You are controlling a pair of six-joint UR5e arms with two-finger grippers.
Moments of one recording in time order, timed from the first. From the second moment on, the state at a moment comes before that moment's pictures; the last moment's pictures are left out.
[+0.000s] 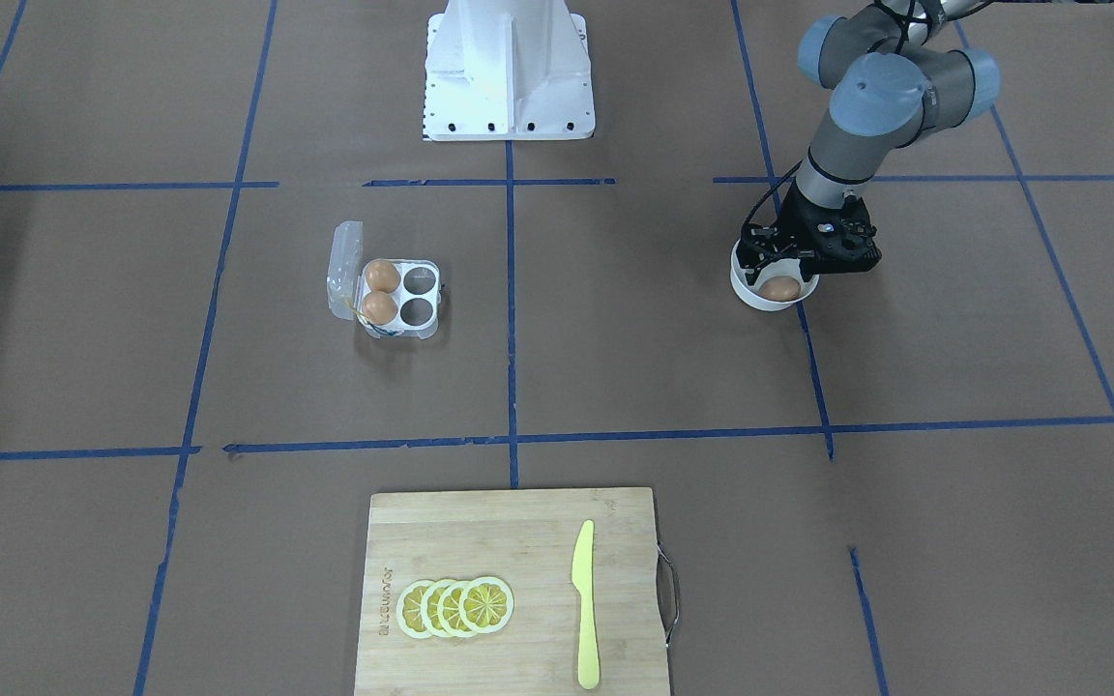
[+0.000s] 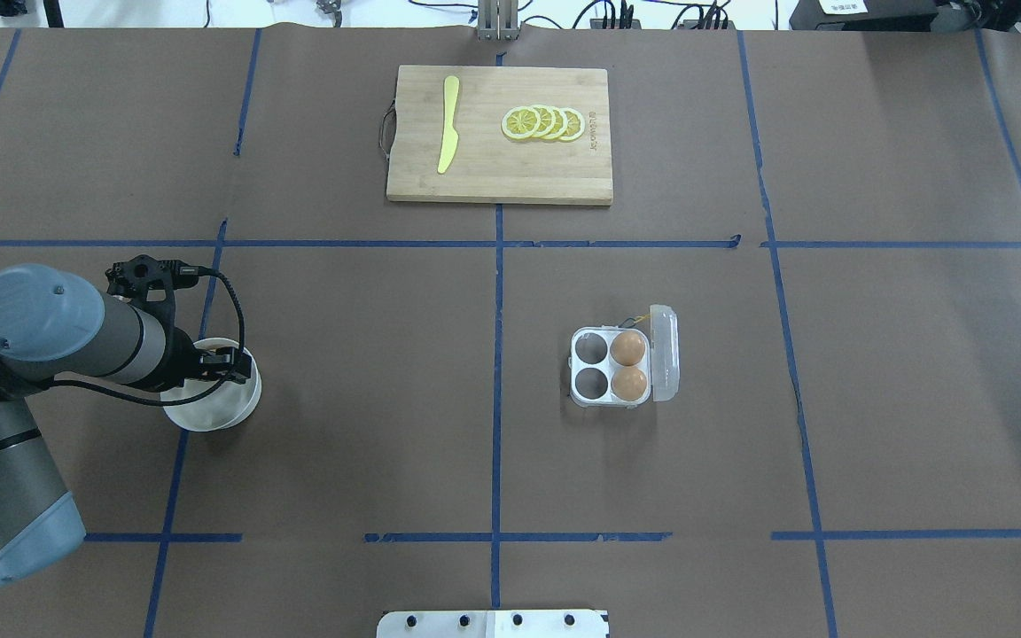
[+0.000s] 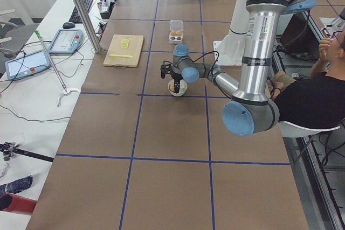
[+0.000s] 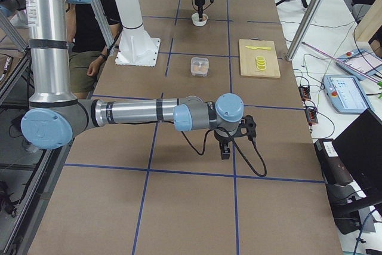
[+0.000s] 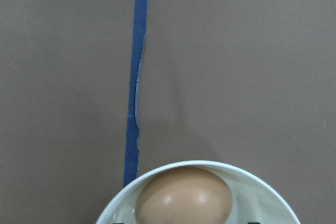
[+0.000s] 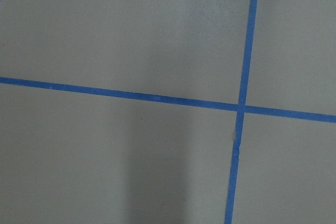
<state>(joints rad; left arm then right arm) -0.59 -1.69 -1.85 -1.94 -1.89 -1.20 1.52 -1.56 1.65 -1.52 2.45 0.03</state>
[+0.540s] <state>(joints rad) -0.59 -1.70 -1.84 -1.94 -1.89 -1.20 1.52 -1.56 1.65 -1.52 2.46 0.03</state>
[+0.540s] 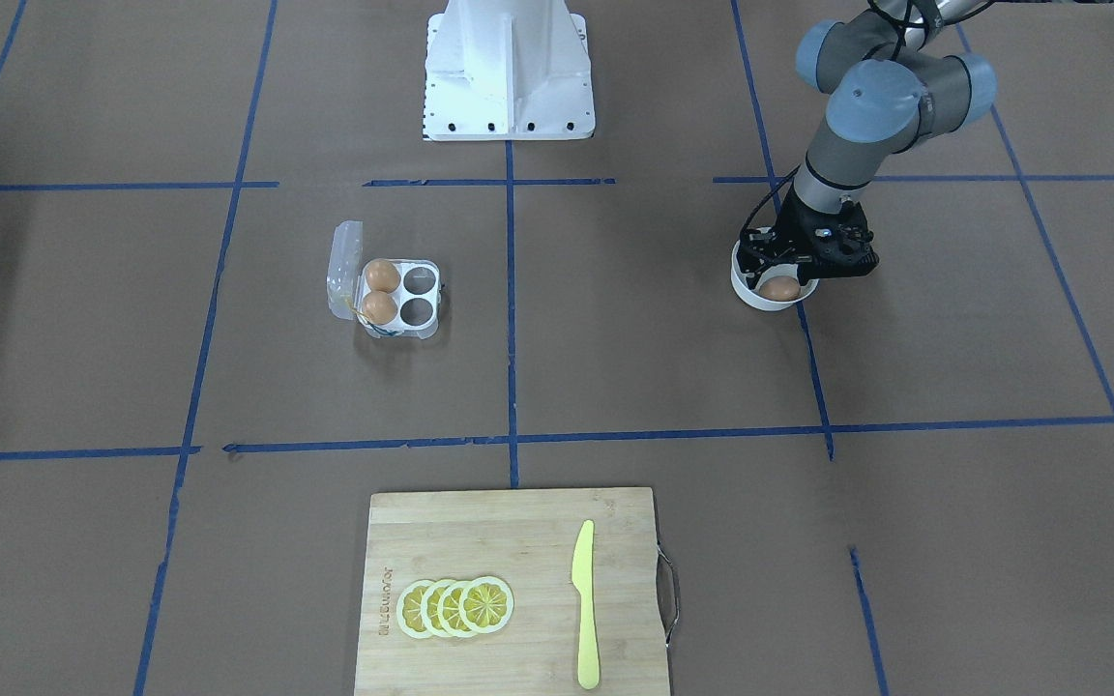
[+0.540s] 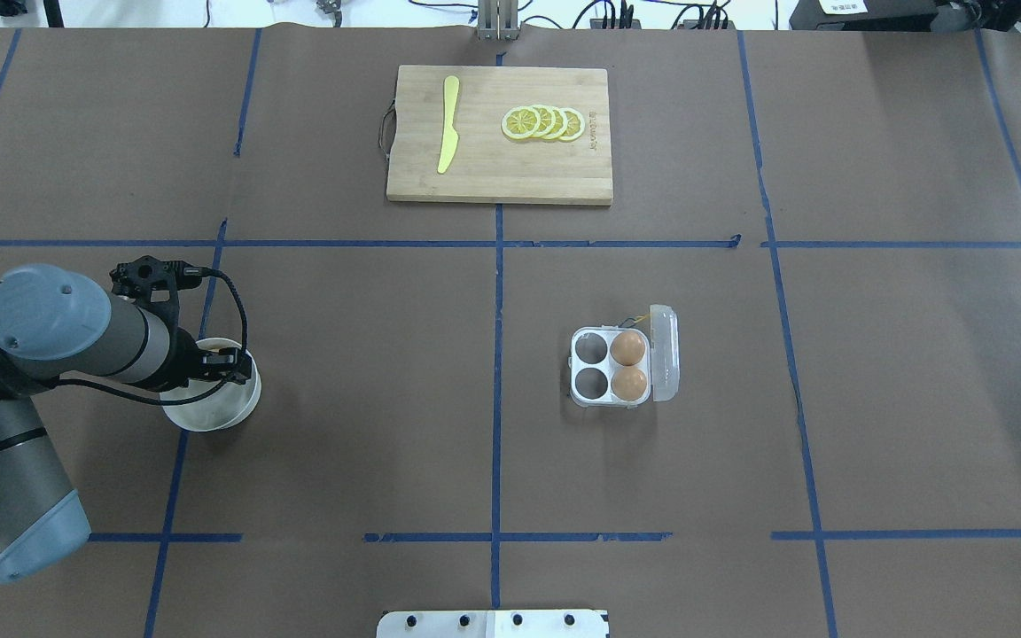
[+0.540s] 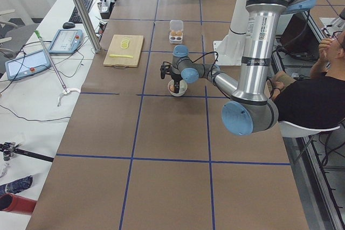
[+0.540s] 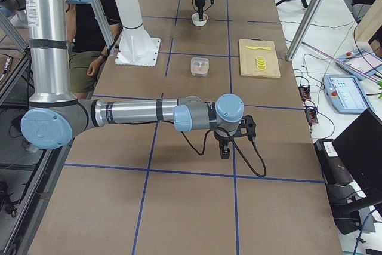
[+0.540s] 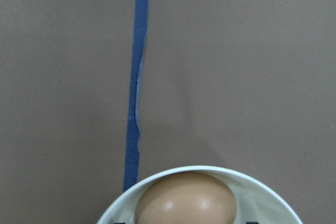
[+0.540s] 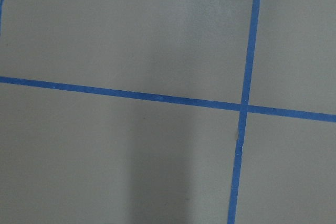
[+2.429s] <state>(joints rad) -0.60 -1.72 -1.83 -1.93 -1.89 -1.20 1.52 -1.56 1.65 -1.52 2.48 0.03</state>
